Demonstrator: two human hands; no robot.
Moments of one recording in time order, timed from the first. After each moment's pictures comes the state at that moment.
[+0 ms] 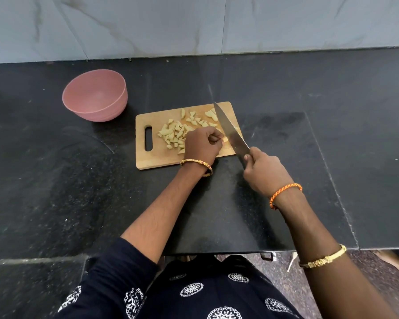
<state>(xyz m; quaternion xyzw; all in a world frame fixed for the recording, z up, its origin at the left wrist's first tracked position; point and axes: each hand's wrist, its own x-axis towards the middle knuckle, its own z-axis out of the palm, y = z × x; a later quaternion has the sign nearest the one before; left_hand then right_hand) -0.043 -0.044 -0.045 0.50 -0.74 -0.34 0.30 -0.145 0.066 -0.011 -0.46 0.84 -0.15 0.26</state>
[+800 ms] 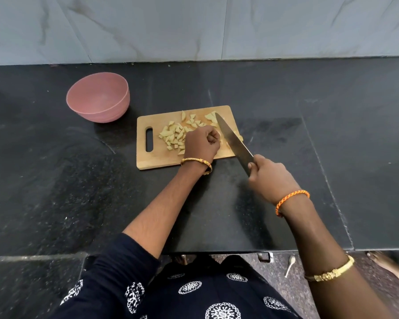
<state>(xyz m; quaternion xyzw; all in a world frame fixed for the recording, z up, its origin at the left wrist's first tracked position) -0.044 -0.049 -0.047 0.50 -0.75 -0.32 0.30 -0.146 0.083 0.002 -0.46 0.84 -0.09 0.26</state>
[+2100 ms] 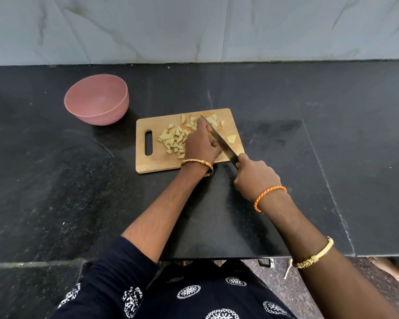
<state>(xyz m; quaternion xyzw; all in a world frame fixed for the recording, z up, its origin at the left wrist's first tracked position) -0.046 -0.051 -0.041 0.52 -0.74 -0.31 0.28 -0.127 0.059 -0.003 -0.51 0.84 -0.03 0.20</state>
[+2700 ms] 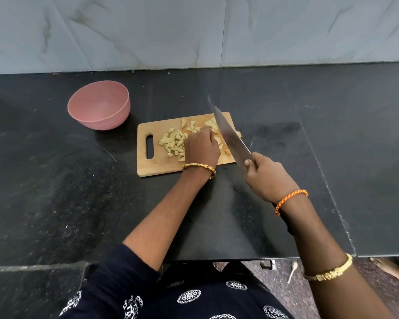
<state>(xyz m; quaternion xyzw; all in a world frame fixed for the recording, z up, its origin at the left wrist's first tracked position) -0.049 -0.044 -0.031 0.54 -0.77 -0.19 0.29 -0.145 0.072 0.011 -0.46 0.82 -0.18 0.29</state>
